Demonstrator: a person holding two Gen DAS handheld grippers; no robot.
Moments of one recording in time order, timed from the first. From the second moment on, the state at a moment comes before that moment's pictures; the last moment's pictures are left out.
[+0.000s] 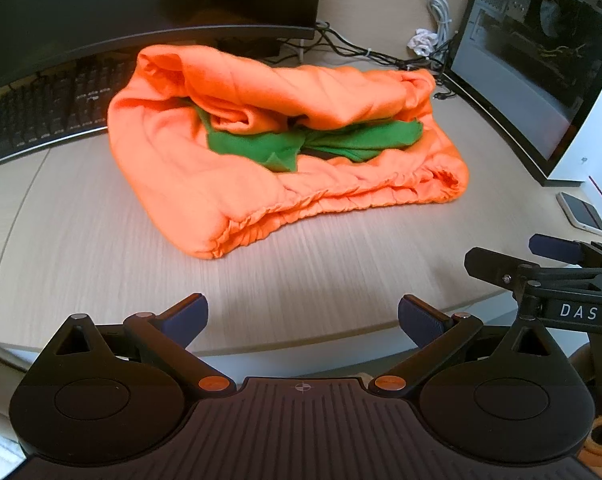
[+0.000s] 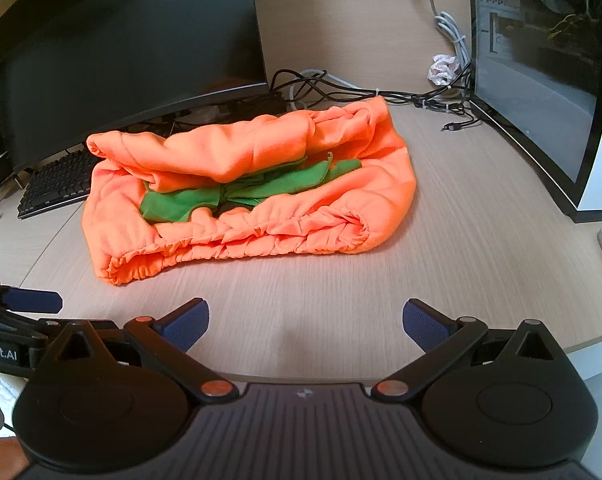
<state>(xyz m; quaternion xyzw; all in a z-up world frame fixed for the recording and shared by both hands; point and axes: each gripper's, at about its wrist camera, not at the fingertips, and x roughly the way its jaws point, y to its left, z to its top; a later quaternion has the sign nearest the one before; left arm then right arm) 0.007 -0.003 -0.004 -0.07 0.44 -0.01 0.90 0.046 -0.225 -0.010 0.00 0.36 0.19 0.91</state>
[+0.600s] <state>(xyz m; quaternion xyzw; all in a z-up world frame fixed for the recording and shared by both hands) 0.011 0.000 -0.006 -0.07 0.44 -0.01 0.90 0.049 -0.223 -0.012 0.00 0.36 0.19 0.91</state>
